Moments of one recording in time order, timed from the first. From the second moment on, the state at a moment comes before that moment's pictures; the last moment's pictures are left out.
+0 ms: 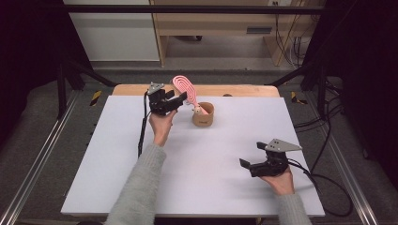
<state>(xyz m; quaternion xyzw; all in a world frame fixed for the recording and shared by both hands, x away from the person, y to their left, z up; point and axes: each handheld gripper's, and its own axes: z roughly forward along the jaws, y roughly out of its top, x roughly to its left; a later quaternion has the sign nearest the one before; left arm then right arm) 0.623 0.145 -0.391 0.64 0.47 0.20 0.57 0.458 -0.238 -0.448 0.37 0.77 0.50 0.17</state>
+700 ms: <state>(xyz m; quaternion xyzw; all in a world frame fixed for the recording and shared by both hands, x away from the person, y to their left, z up) 0.590 0.161 -0.371 0.70 0.42 0.18 0.55 0.458 -0.239 -0.447 0.37 0.76 0.51 0.17</state>
